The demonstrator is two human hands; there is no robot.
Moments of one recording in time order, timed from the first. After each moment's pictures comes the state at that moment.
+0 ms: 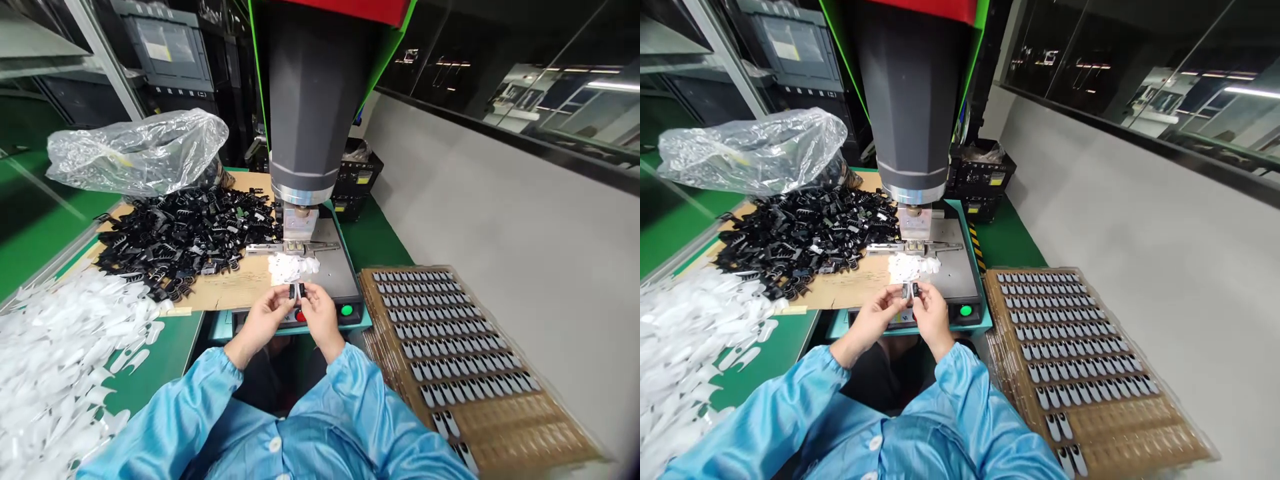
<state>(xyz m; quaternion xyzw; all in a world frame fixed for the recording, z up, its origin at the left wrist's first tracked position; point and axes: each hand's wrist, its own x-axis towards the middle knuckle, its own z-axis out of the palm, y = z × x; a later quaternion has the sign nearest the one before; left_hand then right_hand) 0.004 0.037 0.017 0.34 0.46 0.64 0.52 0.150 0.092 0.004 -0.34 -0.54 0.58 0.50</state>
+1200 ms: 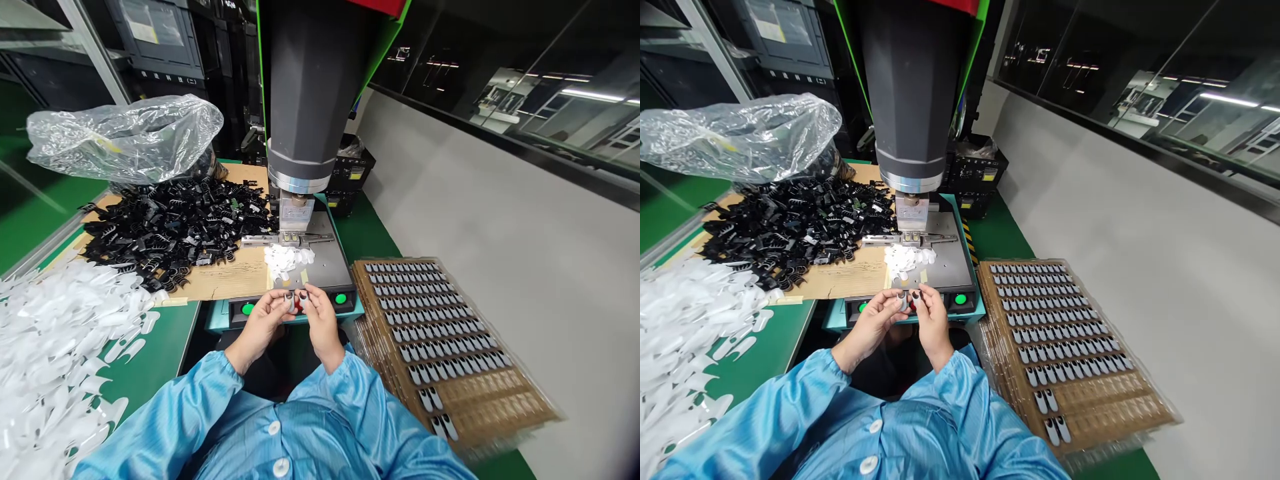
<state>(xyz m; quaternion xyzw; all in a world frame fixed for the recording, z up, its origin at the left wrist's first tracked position) 0.021 0.000 0.022 0.24 0.40 0.64 0.61 0.169 0.041 0.018 -0.37 -0.51 0.59 0.50</state>
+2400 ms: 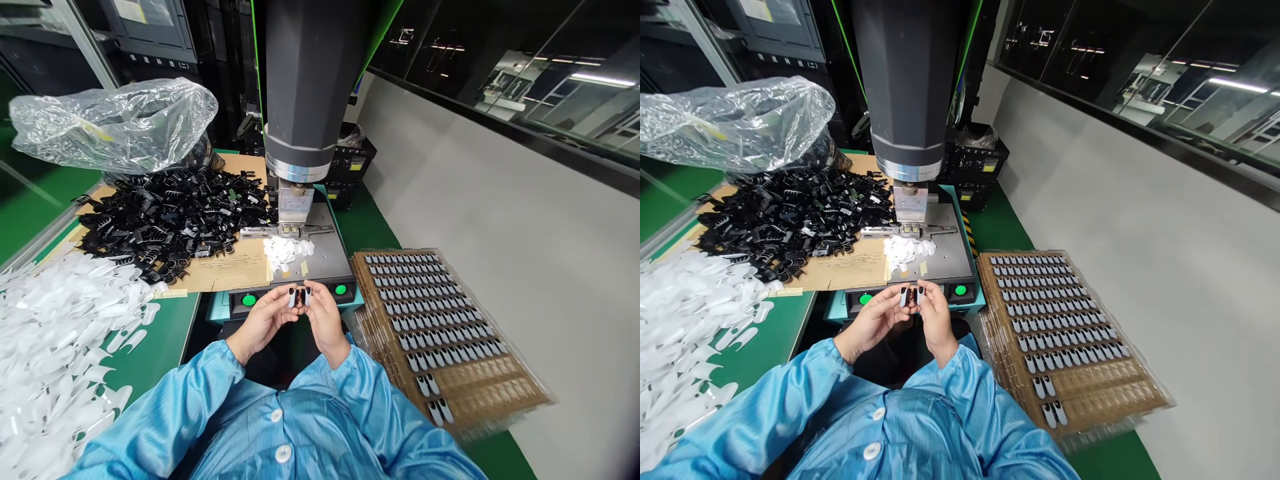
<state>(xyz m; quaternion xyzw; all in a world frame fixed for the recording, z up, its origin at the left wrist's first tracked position) 0.018 -0.006 0.019 0.20 0.33 0.59 0.71 0.174 0.029 0.027 -0.35 -0.45 0.66 0.49</state>
